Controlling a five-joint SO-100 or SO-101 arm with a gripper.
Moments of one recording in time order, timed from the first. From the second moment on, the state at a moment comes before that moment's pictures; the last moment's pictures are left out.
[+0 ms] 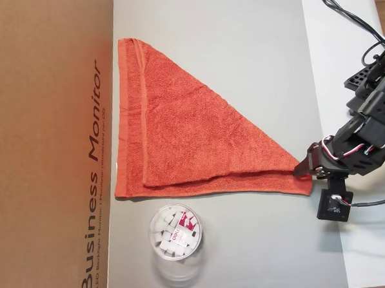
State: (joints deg) arm -50.9 105.2 128.4 53.5 55.4
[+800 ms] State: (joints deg) arm -53.1 97.3 127.5 45.4 55.9
